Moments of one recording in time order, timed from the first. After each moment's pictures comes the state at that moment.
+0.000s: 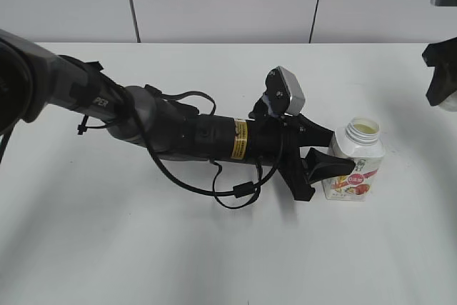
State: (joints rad) left arm -0.66 2.40 -1.40 1.18 -0.94 -0.69; right arm -0.02 1.81 -1.40 0.13 1.08 -0.22
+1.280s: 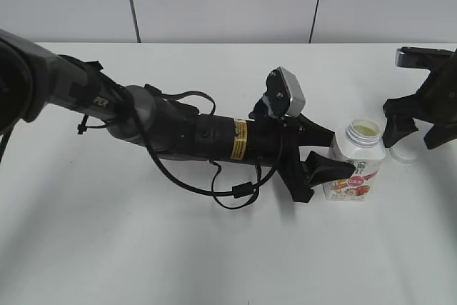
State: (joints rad) left arm -0.66 2.40 -1.40 1.20 -0.94 -0.69; right arm -0.02 2.01 -1.25 0.20 0.74 -0.22
